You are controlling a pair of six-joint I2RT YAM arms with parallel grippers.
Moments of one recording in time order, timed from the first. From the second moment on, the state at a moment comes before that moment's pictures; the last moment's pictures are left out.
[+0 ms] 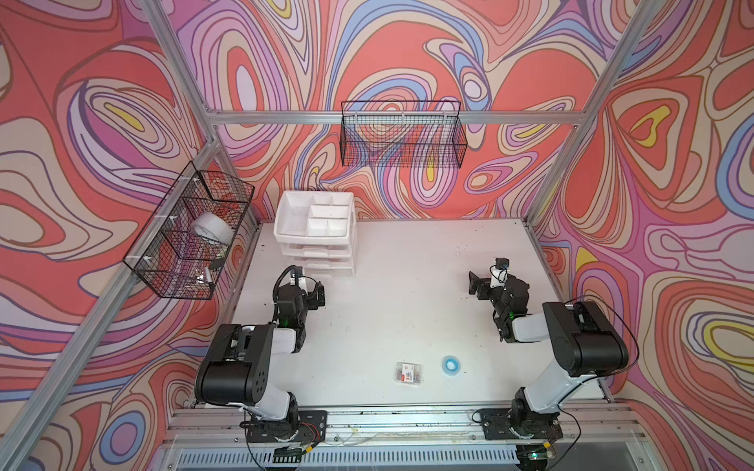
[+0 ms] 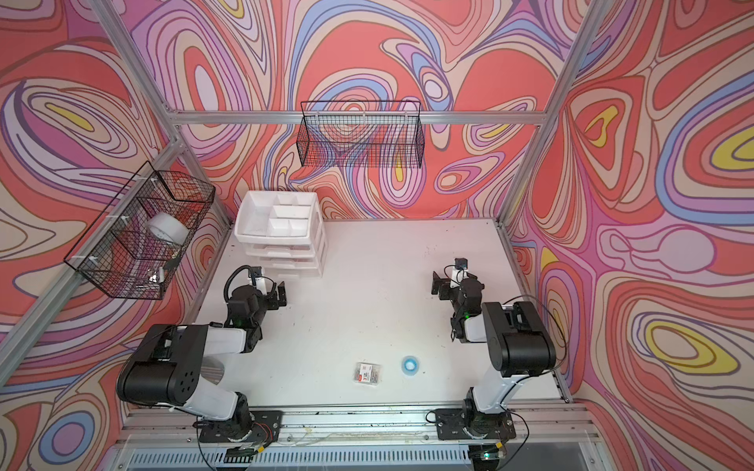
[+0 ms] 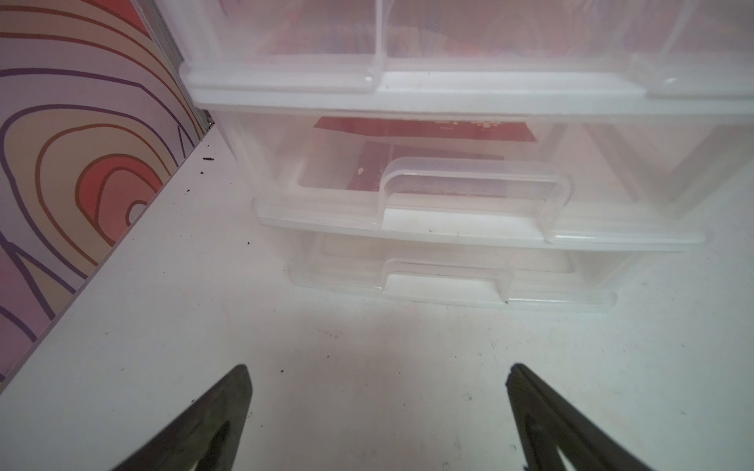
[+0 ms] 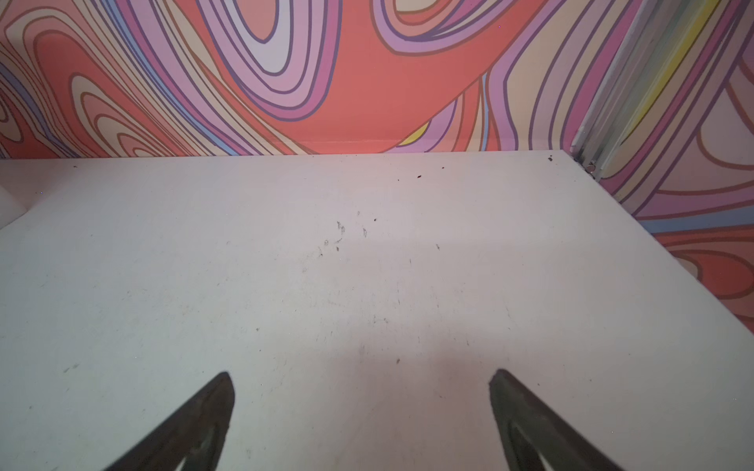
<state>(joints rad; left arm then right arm) -0.03 1.53 0.37 0.79 -0.10 -0.02 -0.01 1.70 0.45 0.99 -0.07 -0.01</state>
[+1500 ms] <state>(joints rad) -0.03 0.99 0.42 0.42 -0.21 -0.14 0.01 1.49 0.67 0.55 -0.09 0.01</state>
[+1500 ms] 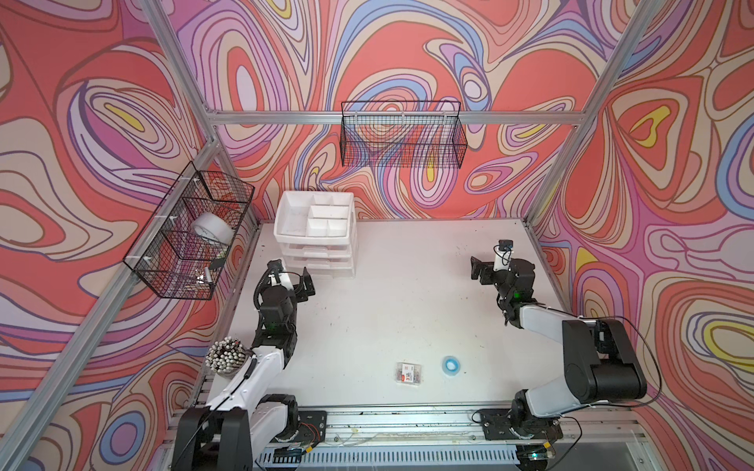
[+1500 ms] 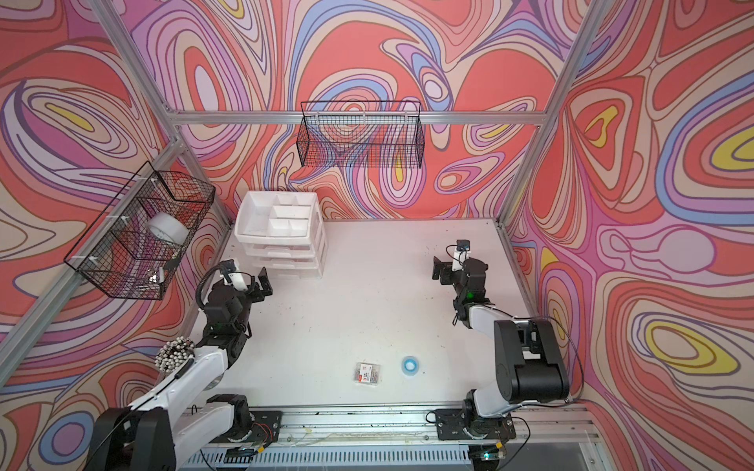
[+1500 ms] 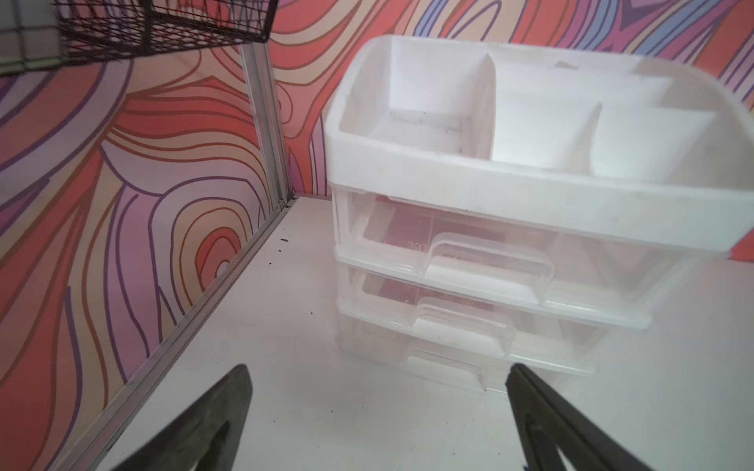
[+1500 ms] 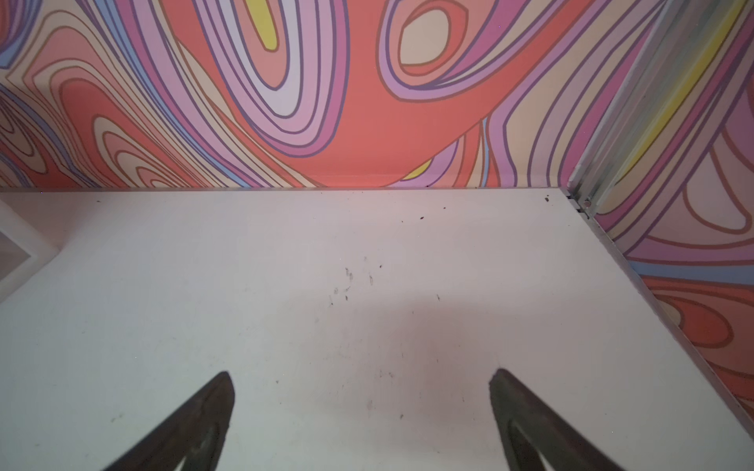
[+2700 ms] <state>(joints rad) -0.03 1.07 1.37 -0.89 -0.08 -0.42 0.67 2.24 2.24 -0.45 -0.07 0.43</state>
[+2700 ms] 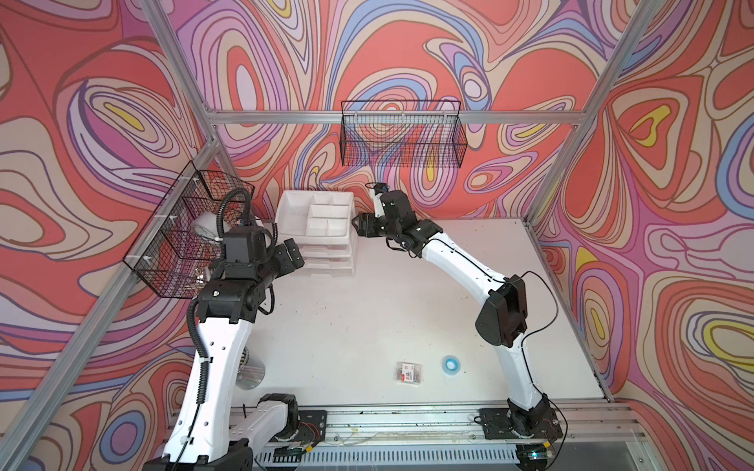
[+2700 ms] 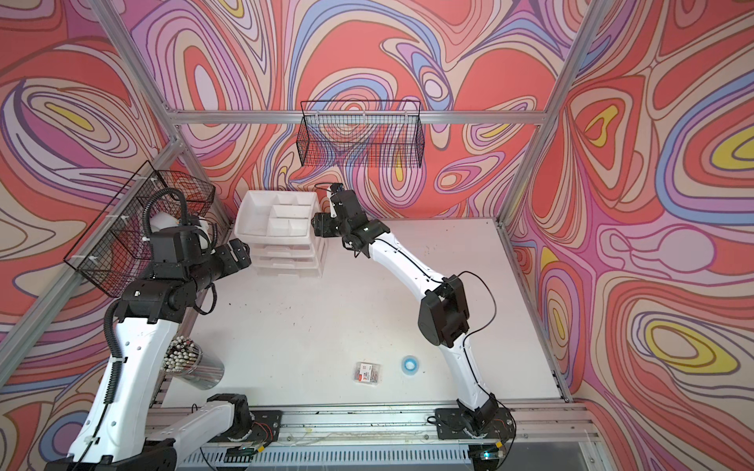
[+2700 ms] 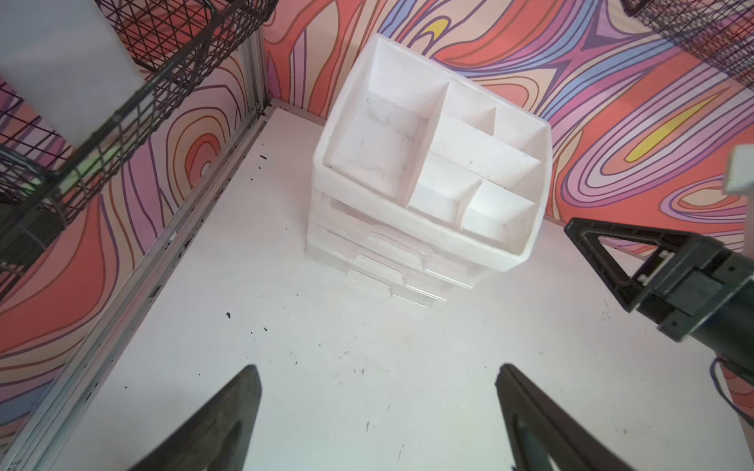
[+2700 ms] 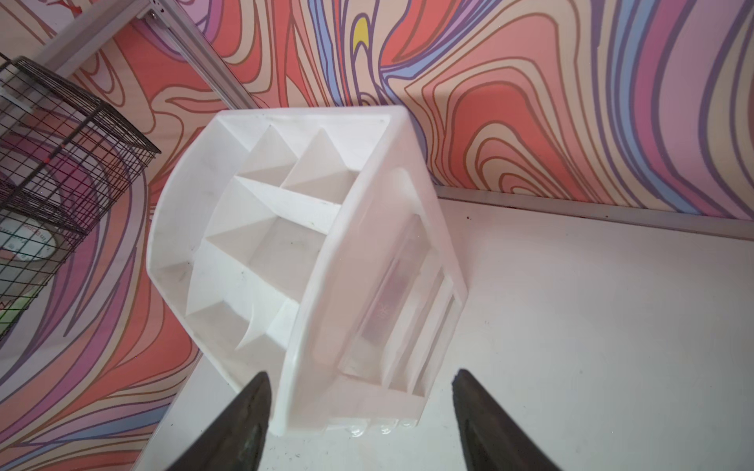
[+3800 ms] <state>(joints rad) -0.03 1.05 1.34 -0.92 -0.02 -0.39 0.74 2.41 2.42 -0.48 0.01 0.47</state>
